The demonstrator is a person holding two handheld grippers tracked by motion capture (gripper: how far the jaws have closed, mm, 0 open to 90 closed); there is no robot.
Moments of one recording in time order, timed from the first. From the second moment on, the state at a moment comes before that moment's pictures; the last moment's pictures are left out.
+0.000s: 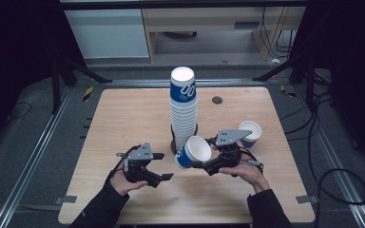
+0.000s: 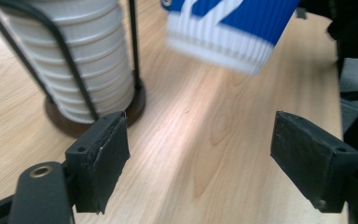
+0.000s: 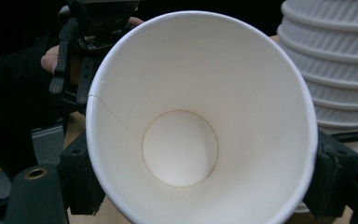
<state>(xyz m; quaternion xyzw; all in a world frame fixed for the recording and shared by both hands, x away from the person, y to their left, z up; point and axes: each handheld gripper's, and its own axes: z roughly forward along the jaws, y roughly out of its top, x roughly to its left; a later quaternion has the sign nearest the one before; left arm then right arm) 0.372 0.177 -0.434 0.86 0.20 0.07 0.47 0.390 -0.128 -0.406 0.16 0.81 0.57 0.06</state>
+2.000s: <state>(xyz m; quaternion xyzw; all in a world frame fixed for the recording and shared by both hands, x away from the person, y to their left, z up) 0.397 0.238 -0.429 0.80 0.37 0.16 0.44 0.379 -0.234 -0.421 0.43 0.83 0.29 0.21</state>
